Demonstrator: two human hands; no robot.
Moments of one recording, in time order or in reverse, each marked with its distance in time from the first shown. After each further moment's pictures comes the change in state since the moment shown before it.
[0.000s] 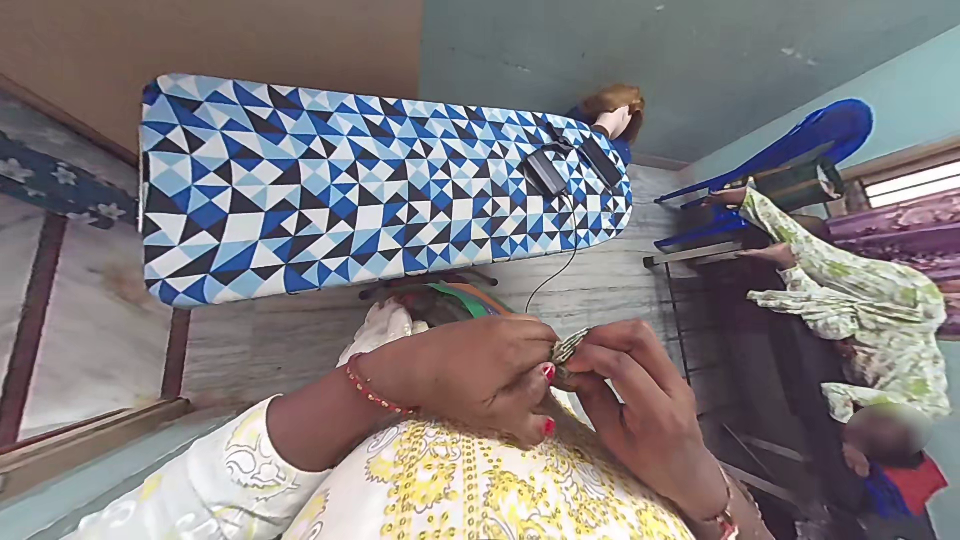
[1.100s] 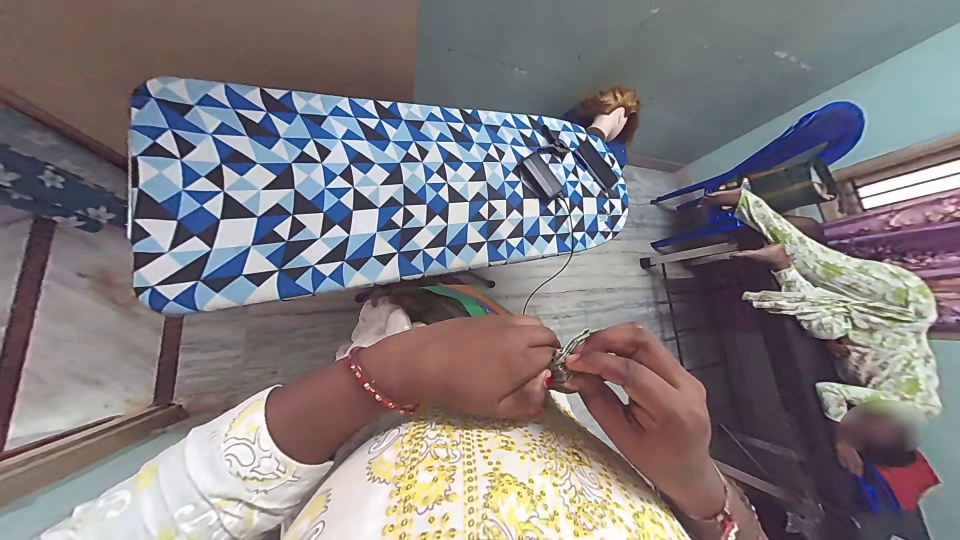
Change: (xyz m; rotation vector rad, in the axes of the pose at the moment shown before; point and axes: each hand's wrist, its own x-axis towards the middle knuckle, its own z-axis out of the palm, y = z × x) left_hand 0.011 -0.012 -0.003 0.144 -0.115 0.056; right_hand -0.002 0.010 -0.002 0.100 0.068 0.066
